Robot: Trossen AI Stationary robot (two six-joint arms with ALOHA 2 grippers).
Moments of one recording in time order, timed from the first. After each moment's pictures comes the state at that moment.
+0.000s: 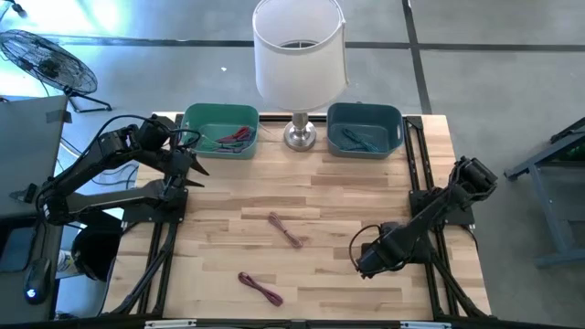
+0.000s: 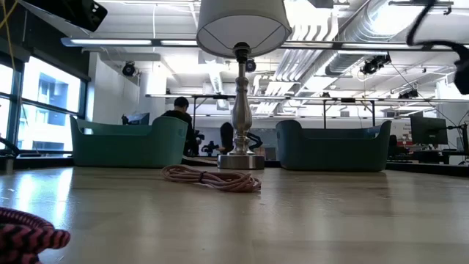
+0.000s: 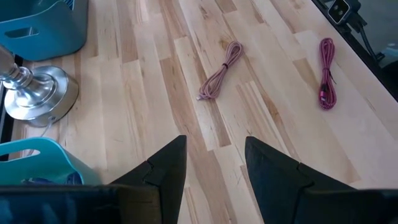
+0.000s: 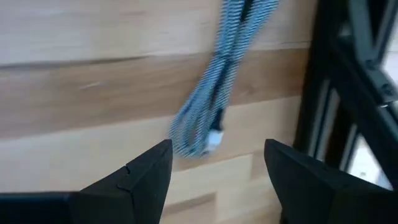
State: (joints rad) left arm 0.52 0.65 1.00 -1.19 0.51 0.65; right arm 0.67 1.67 1.07 -1.20 -0.26 2.24
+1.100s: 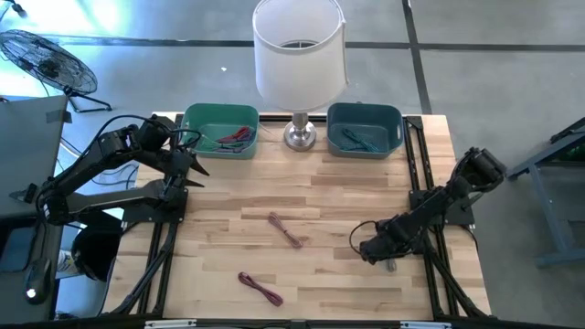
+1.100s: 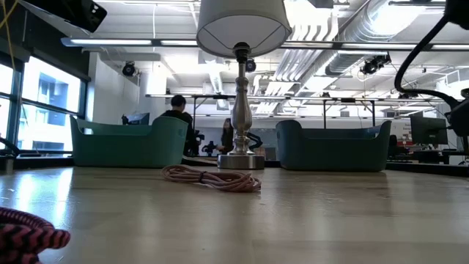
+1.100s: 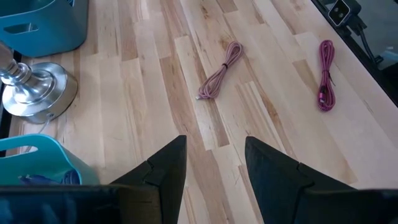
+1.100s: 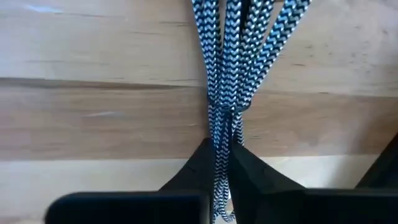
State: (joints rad) left arm 0.52 0.65 1.00 -1.19 0.50 0.63; right arm 0.61 1.59 0.70 -0.71 -0.25 2.07
